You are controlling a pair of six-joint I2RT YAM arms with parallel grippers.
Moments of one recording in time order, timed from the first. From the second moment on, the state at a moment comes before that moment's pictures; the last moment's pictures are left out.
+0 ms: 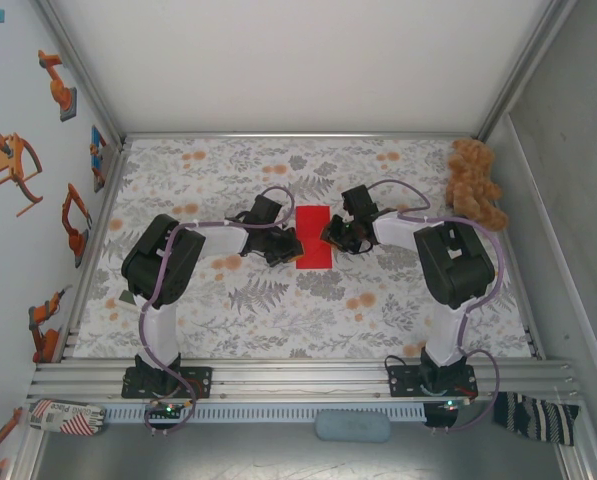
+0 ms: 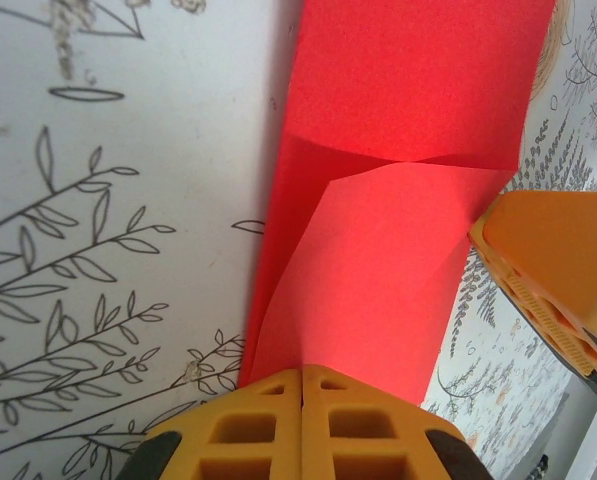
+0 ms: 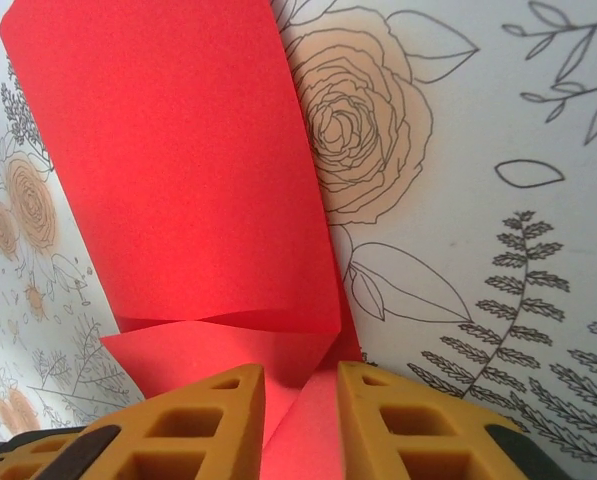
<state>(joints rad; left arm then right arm) -0.65 1.98 1.10 -0.13 0.48 -0.91 0.45 1.90 1.08 -0.21 -0.35 0.85</state>
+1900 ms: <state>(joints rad) -0.58 1.64 0.99 -0.18 0.38 -0.94 0.44 1.70 0.94 0.12 -0.46 0.86</state>
